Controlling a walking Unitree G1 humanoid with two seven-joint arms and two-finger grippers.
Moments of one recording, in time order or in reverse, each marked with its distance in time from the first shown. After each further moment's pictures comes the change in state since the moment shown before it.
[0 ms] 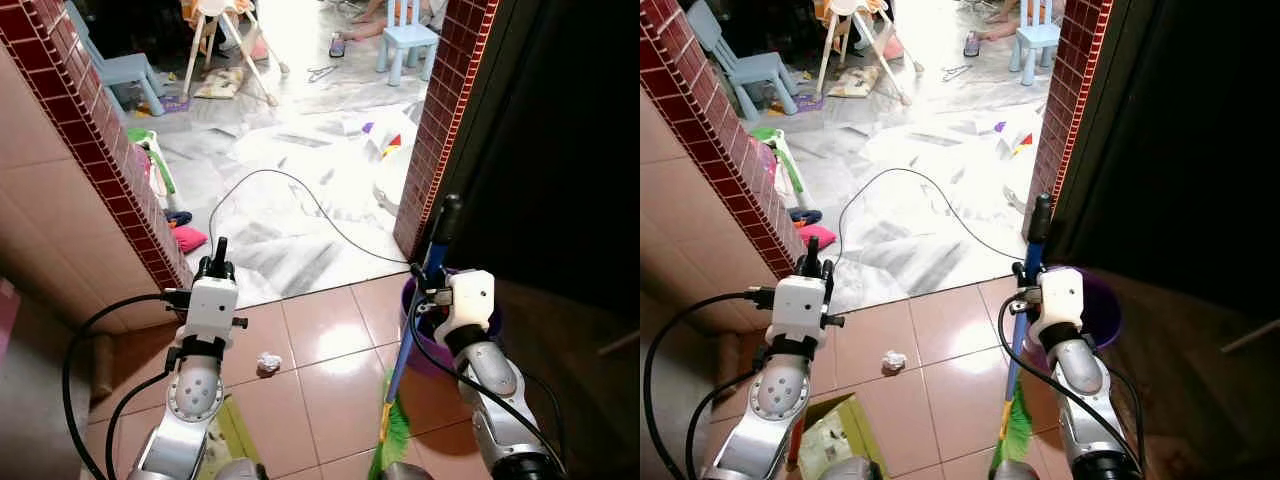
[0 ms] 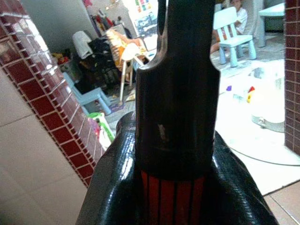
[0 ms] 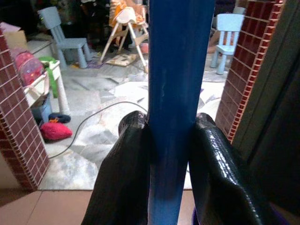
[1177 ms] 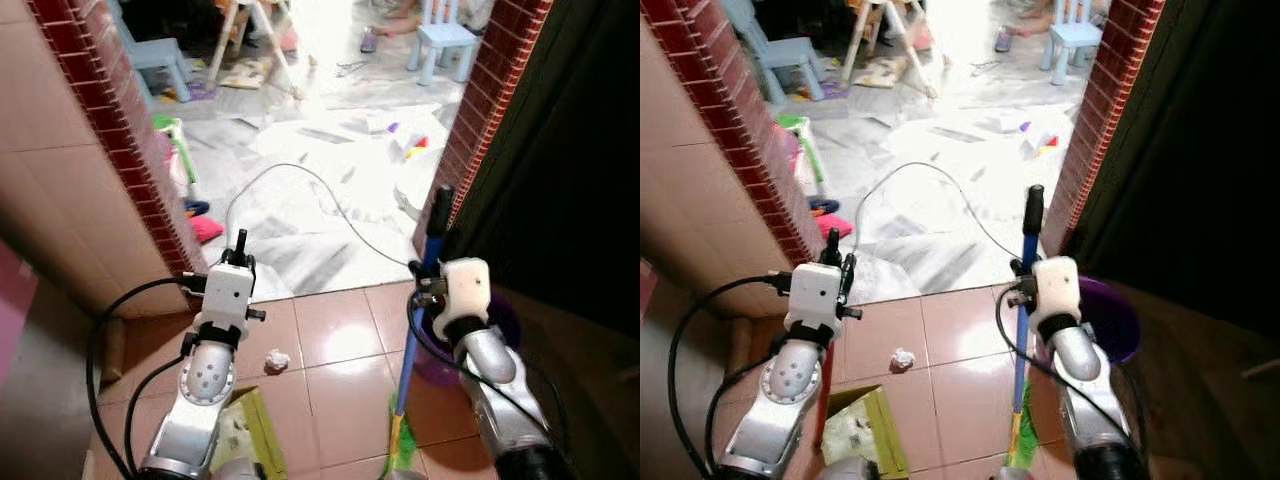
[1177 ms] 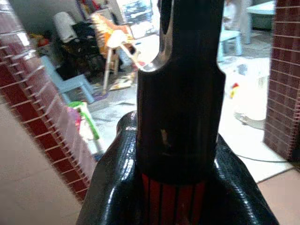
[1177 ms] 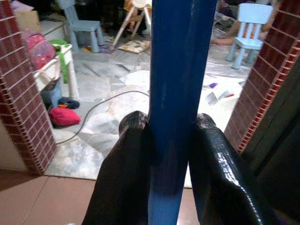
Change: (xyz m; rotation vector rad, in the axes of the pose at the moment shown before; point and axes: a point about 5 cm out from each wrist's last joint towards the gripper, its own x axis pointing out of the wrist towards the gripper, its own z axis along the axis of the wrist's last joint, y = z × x) left arm 0.011 -0.017 0.012 -0.096 0.016 -0.111; right arm 0.008 -0.001 0.013 -0.043 0.051 -0.003
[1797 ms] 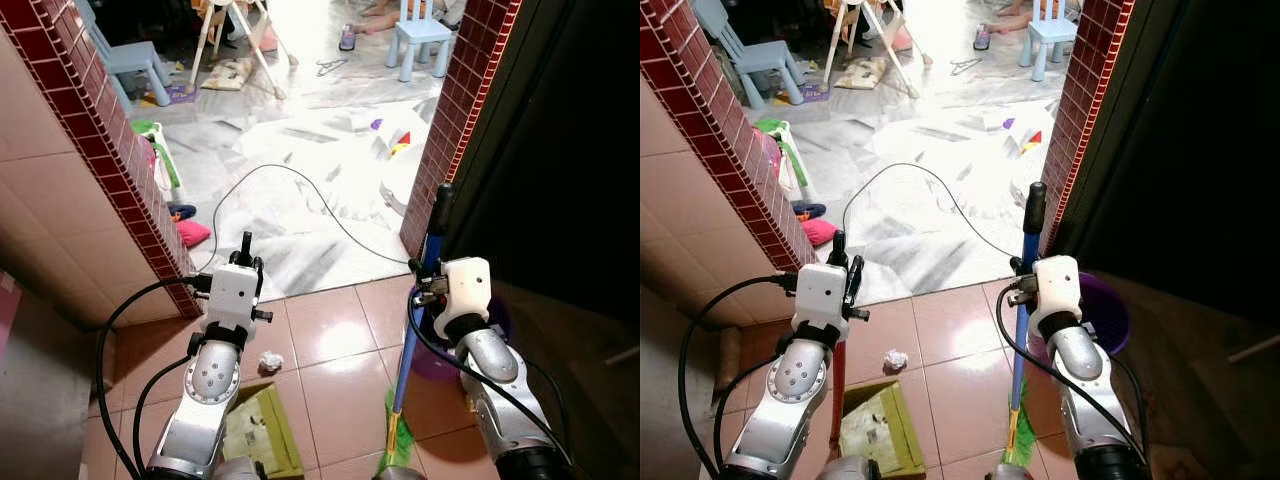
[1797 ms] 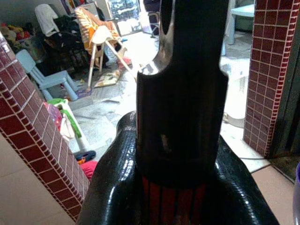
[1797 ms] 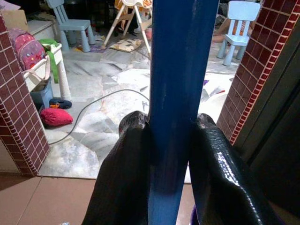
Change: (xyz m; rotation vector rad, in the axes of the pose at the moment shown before) left arm 0.000 -0.005 0.000 -0.030 0.018 -0.021; right arm -0.002 0.000 0.002 0.004 -0.001 0.002
